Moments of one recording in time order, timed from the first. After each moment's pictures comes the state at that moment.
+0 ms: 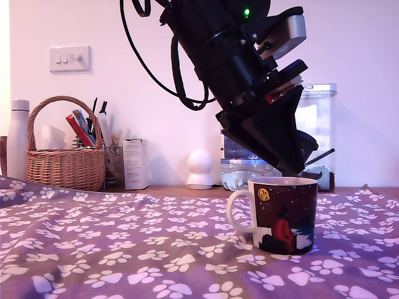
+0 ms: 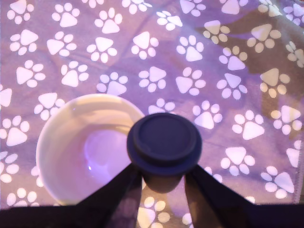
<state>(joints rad) -0.92 1.91 1.49 -0.60 0.26 0.31</state>
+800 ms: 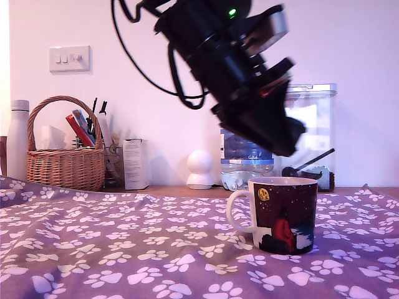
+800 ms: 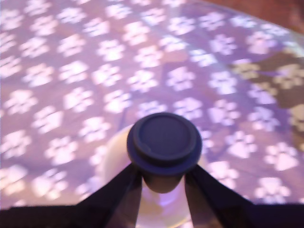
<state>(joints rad) -0.84 1.91 1.49 -0.47 0.30 0.30</state>
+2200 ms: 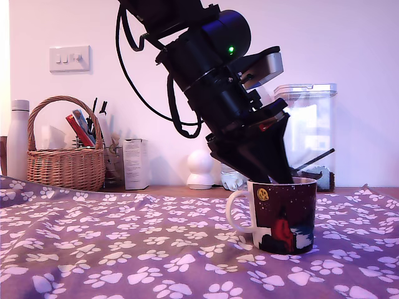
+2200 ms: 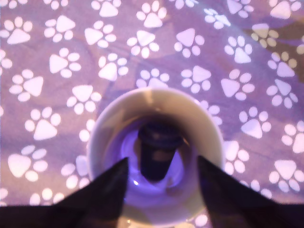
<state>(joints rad) -0.83 1.99 1.49 -0.49 0.31 0.30</state>
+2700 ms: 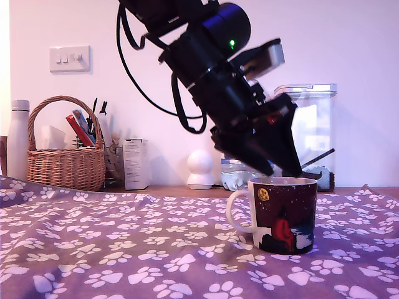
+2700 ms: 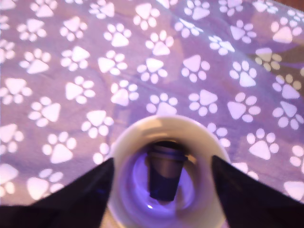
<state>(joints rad) -0.83 1.96 1.49 -0.42 0.31 0.30</state>
